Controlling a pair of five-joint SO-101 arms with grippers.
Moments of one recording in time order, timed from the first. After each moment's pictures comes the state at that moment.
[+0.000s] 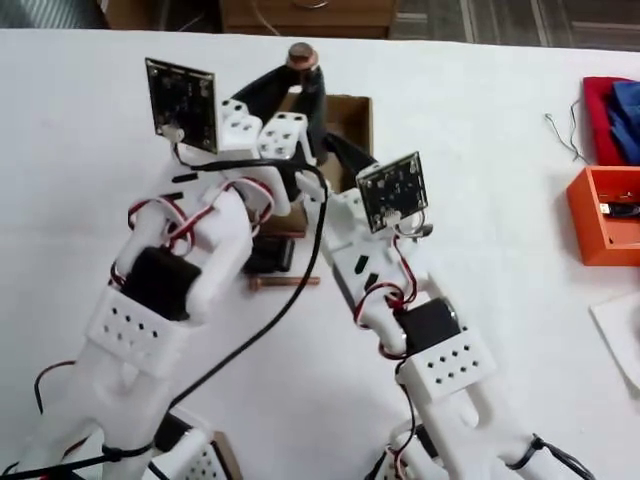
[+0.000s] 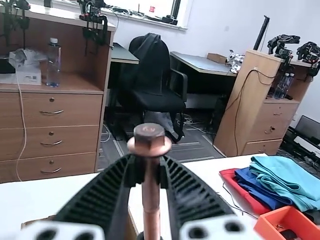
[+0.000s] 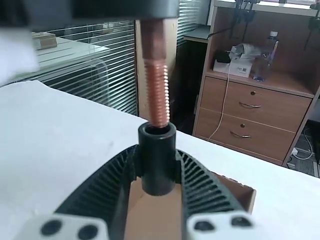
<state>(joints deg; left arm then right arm) 19.9 -39.7 23.1 26.1 14.5 -28.8 -50.6 56.4 7.5 4.5</state>
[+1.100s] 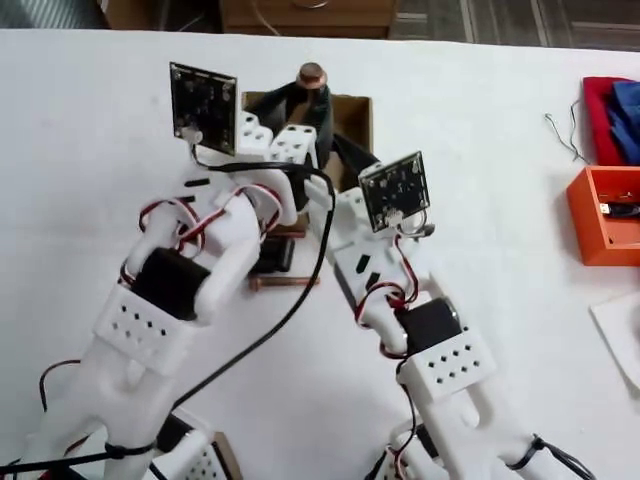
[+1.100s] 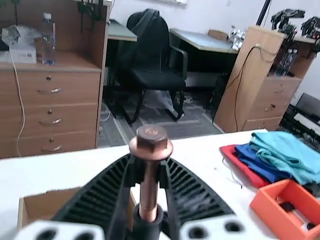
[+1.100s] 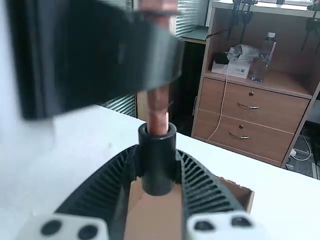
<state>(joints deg) 21.6 -39.4 25.5 29.8 14.5 -28.6 -50.6 56.4 7.2 4.5</state>
